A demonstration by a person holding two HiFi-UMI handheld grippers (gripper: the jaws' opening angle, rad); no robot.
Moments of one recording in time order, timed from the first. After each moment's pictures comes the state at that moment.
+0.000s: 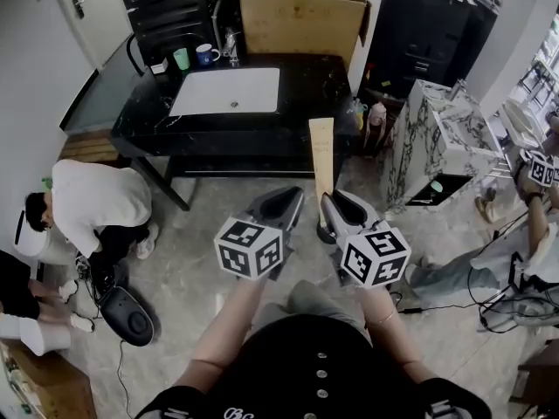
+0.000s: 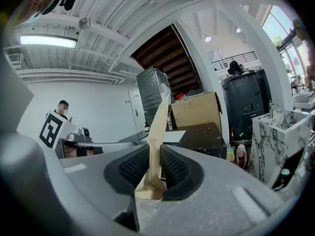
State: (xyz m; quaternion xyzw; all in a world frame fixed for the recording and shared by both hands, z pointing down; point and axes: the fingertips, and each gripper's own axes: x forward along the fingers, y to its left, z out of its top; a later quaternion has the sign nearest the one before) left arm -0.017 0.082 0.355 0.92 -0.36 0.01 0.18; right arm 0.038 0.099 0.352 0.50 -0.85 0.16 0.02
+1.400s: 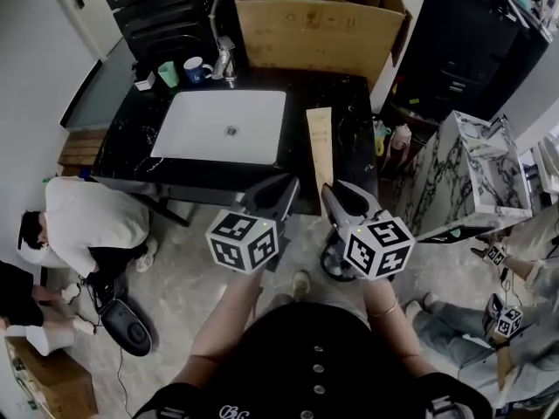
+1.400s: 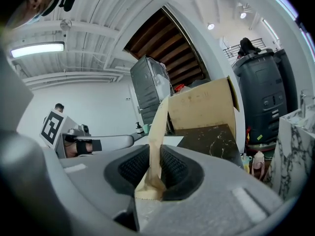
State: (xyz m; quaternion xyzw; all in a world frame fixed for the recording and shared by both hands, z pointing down) left arm 0.003 -0.191 0.366 0.89 -0.41 0.00 0.19; right arm 0.069 -0.176 0.376 0.45 -0.87 0.18 0.04
